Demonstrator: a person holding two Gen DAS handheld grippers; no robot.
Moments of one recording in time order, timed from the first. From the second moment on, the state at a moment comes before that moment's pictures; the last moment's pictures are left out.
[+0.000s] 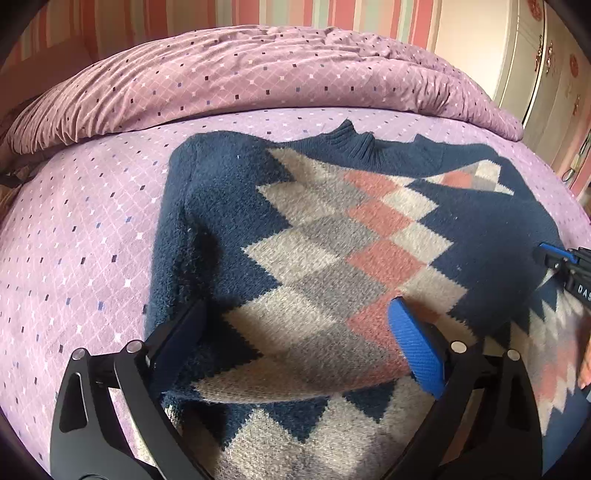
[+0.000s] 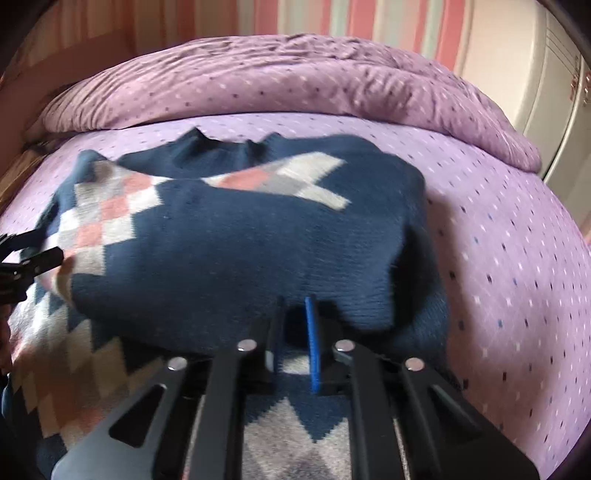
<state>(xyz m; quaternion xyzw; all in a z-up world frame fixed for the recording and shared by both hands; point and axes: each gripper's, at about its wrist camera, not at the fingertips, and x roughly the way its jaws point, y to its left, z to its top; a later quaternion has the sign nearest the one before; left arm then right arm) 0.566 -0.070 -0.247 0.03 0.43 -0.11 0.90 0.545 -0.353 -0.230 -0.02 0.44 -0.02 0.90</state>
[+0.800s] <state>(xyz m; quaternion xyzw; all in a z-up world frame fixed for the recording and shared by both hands) 0.544 -0.065 -0.223 0.03 0.41 -0.09 0.91 0.510 -0.355 -0.187 0.01 0.37 0.01 0.93</state>
